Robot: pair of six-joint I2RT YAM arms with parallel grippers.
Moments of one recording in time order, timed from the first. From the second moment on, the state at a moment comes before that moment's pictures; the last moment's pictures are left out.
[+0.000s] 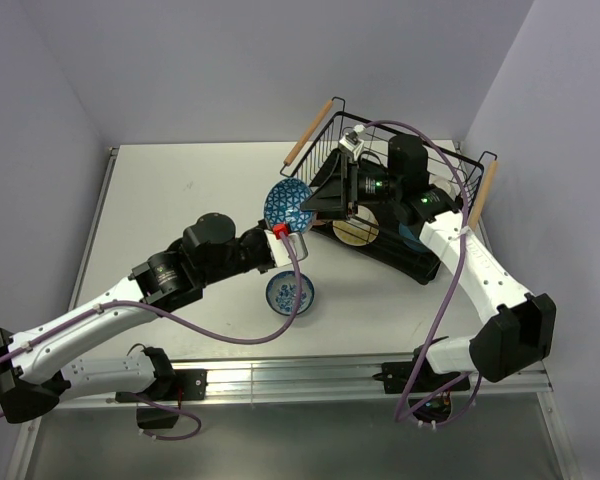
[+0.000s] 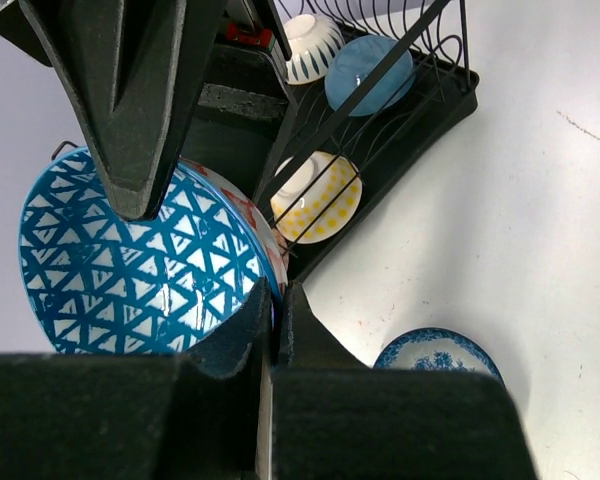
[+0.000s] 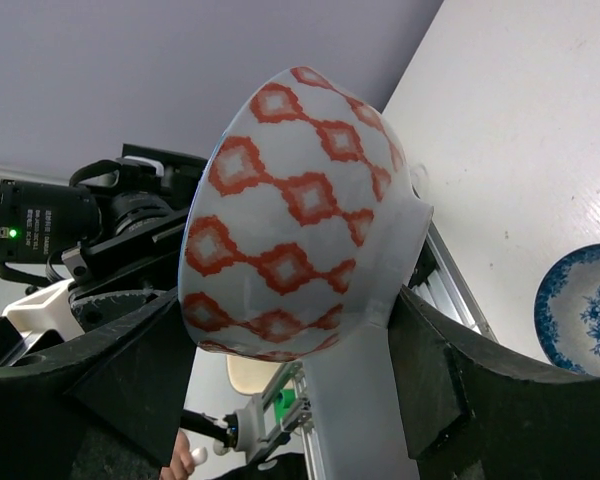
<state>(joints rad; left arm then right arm) -1.02 1.06 1.10 -0.22 0.06 0.52 0.36 1.33 1.24 -0.19 -1.09 0.91</state>
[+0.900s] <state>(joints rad) -1.02 1.07 1.11 -0.20 -0.01 0.48 0.19 1.42 1.46 -0.44 -1.04 0.66</state>
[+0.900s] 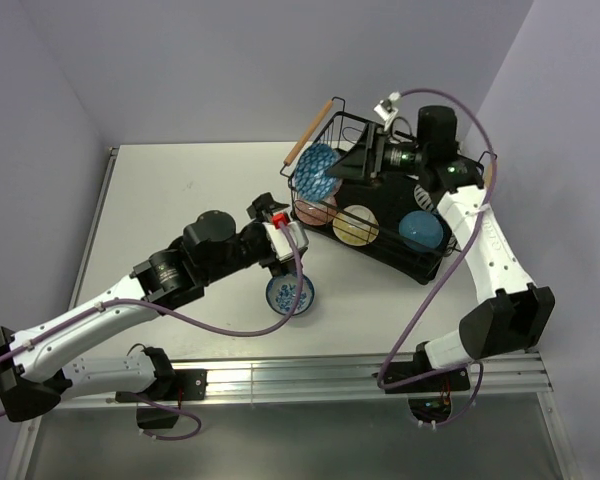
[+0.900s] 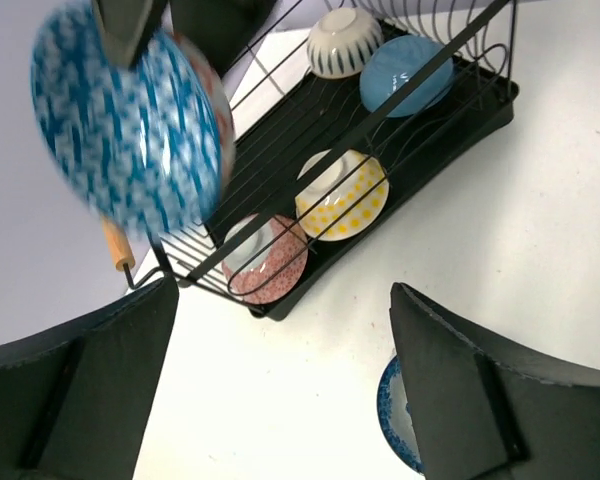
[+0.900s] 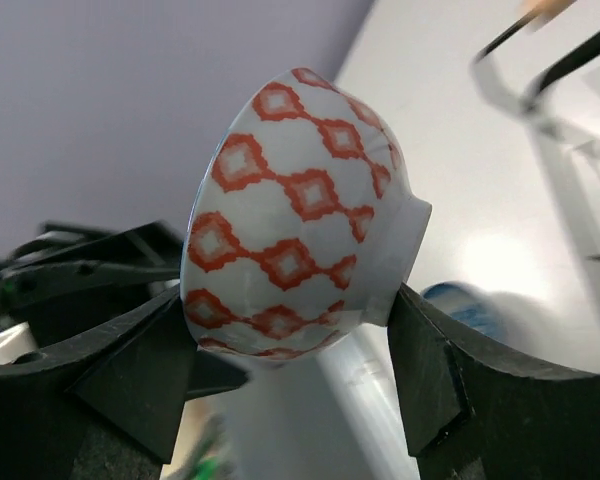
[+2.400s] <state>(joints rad) -0.33 1.25 1.30 -0.42 0.21 -0.23 0.22 1.86 1.73 -0.48 -0.15 -0.99</state>
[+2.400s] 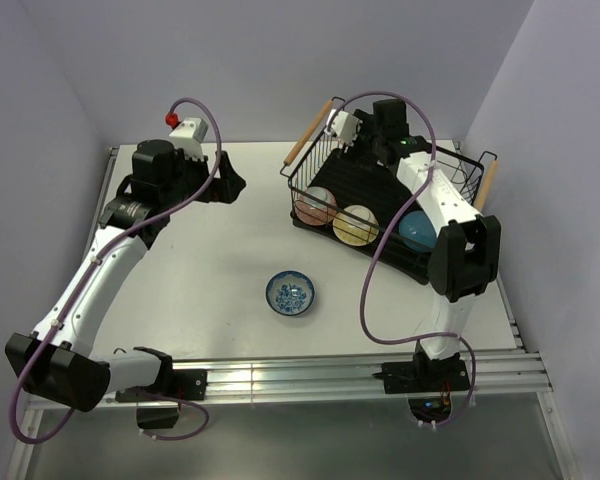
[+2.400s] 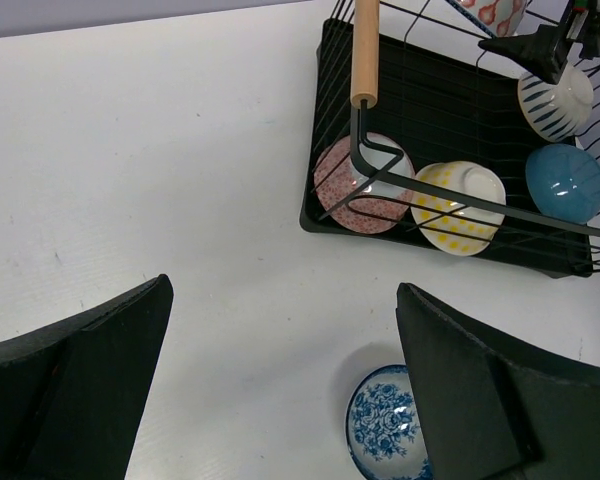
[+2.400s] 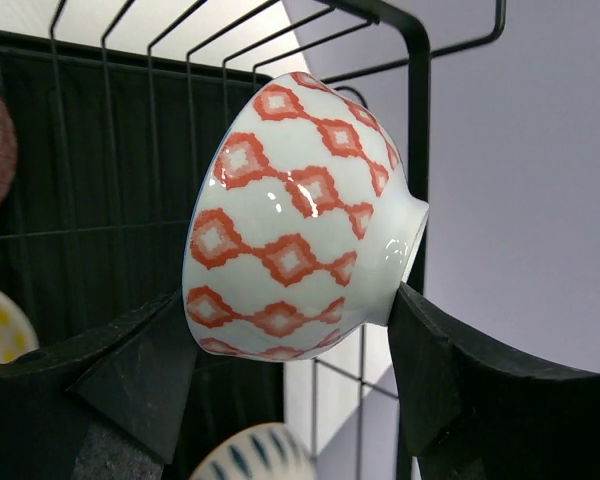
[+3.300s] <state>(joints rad) -0.26 1.25 1.27 -0.42 0.25 -0.24 0.22 1.98 1.61 -0.31 -0.19 -1.38</state>
